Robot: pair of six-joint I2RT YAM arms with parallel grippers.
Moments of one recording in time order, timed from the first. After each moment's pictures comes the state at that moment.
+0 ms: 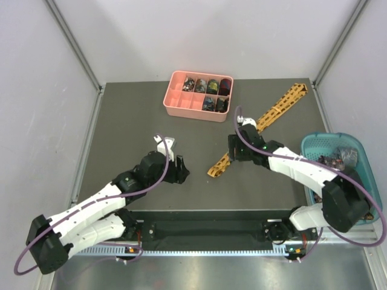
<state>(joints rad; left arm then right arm) -0.80 0.89 0.57 -0.27 -0.09 -0.50 0.63 1.39 0.88 -0.38 0.25 0.51</state>
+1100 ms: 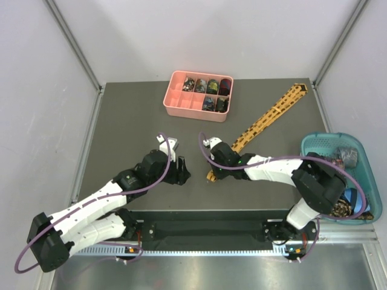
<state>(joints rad) -0.80 0.90 0.60 -0.32 -0.04 -0.50 0.88 1.59 0.81 -0.13 0.08 0.29</state>
